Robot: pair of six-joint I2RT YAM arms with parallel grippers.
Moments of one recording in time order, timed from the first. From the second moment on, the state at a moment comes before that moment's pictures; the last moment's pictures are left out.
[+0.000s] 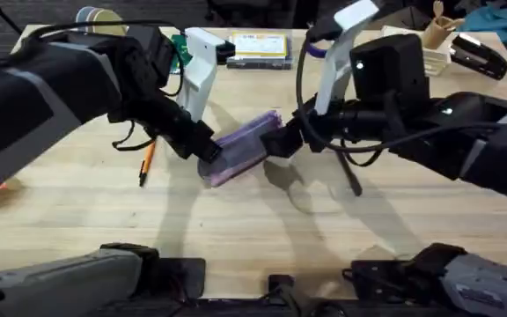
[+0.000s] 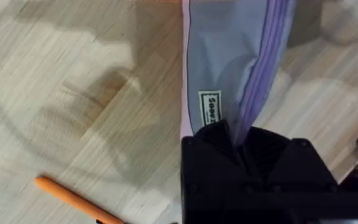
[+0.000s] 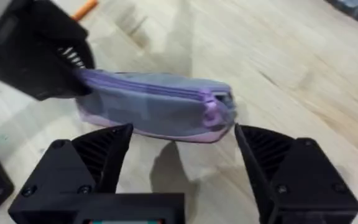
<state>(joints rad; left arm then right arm) -0.13 1.41 0.96 -0.99 0.43 0.62 0.54 1.26 0.78 -0.26 -0.29 -0.01</state>
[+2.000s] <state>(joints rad) -0.13 1.41 0.96 -0.99 0.43 0.62 0.48 1.39 0.80 -0.10 -0.33 0.01</state>
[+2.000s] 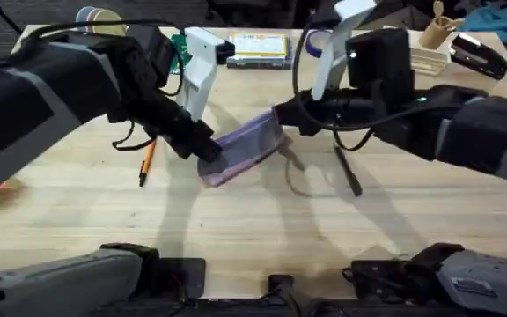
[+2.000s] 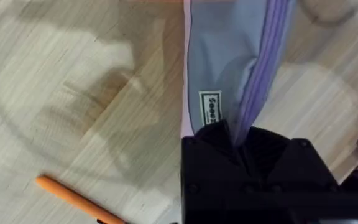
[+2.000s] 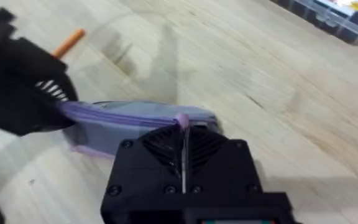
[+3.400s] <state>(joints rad) -0.12 1.41 0.96 -0.99 0.42 0.62 0.83 1.39 0.81 -0.05 -0.33 0.09</state>
